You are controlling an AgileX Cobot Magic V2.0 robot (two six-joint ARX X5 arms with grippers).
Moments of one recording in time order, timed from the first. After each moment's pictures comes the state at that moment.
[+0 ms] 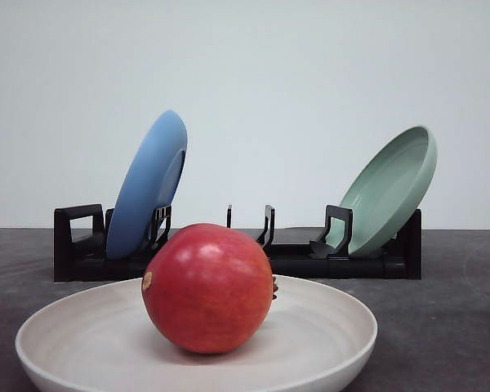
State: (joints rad) left_arx -0.05 0.00 0.05 -0.26 0.02 0.13; right_arx 0.86 0.37 0.81 -0.75 0.08 0.28
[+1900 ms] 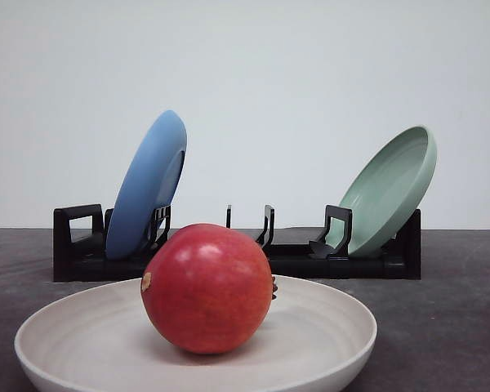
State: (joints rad) left_arx -0.04 0.00 0.02 -0.19 -0.05 0.04; right_arx 0.55 0.31 0.70 -0.63 0.10 0.03
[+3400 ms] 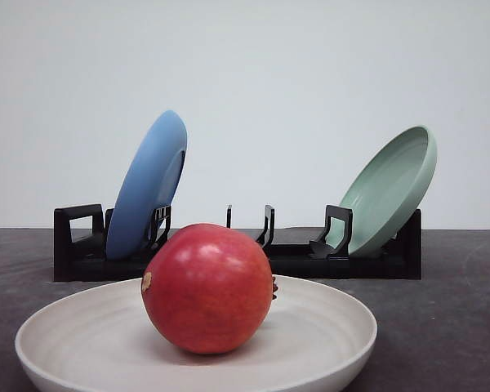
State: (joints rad) left_arx -0.04 0.00 0.02 -0.19 -0.05 0.04; right_arx 0.02 0.01 0.02 -0.16 0.05 -0.10
